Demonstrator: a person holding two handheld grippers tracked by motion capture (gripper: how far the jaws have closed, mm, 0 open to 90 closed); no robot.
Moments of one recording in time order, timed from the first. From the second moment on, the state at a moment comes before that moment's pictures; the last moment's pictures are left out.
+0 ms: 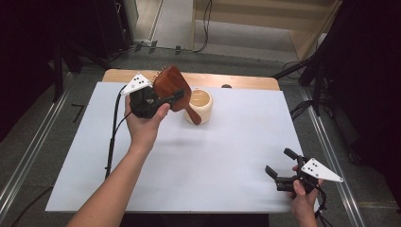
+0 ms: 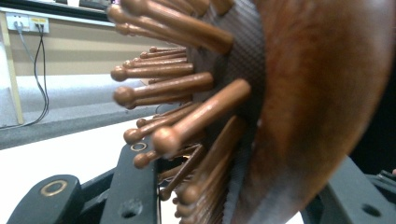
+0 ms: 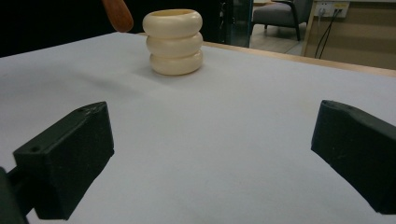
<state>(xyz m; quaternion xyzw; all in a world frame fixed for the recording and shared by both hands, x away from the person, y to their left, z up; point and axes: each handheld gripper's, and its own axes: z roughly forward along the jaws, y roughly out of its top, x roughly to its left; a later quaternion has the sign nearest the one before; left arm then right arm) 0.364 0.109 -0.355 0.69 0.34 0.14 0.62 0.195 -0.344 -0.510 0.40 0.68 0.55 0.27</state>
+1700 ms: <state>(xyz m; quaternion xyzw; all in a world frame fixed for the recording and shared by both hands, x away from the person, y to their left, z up) 0.398 0.098 -0.338 0.68 0.35 0.16 0.62 0.197 -0.343 -0.512 0.40 0.68 0.56 0.26</state>
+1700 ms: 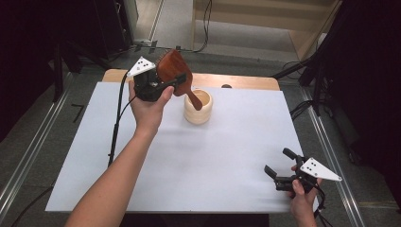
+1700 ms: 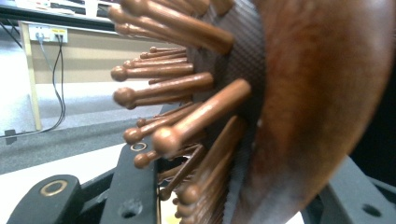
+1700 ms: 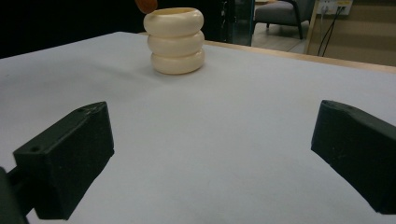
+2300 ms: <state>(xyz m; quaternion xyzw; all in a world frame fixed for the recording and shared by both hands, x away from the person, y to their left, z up) 0.410 0.093 -0.332 0.68 0.36 0.17 0.62 0.197 -0.342 -0.513 0.40 0.68 0.56 0.26</state>
